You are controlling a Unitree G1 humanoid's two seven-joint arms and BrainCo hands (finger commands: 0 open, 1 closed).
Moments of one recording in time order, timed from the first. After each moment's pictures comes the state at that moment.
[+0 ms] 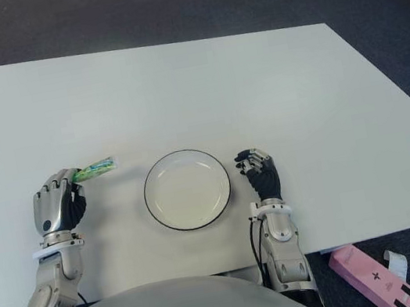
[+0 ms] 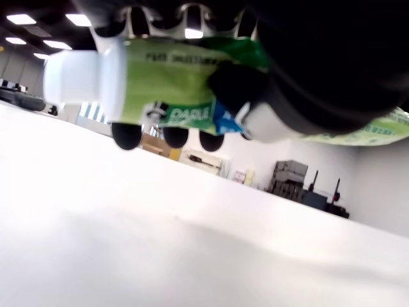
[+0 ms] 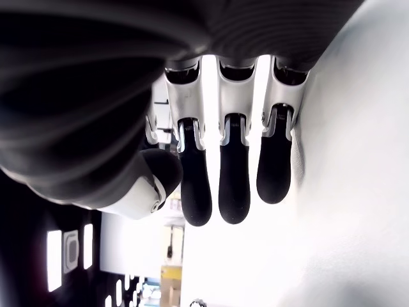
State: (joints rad) left arm 0.36 0.32 -0.17 -0.07 0.90 0.15 0.56; right arm 0.35 0.00 -0.03 -0.09 -0.08 -0.05 -0.10
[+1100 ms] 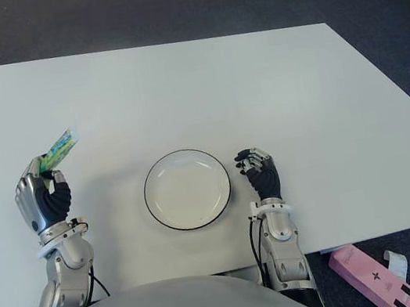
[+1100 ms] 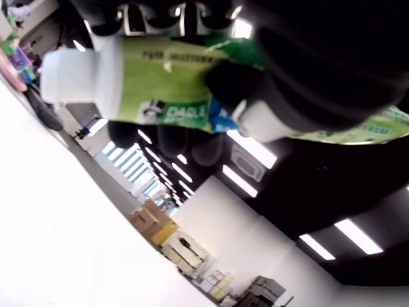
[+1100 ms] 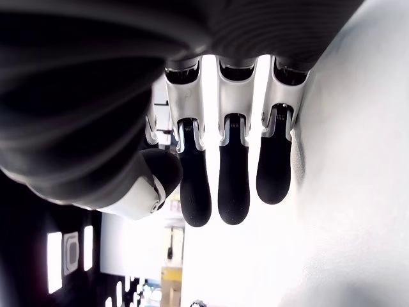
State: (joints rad) left arm 0.36 0.11 -0.09 -0.25 0.74 0.06 0.65; right arm 0.34 0.01 -0.02 -0.08 -0.08 -0.05 -0.10
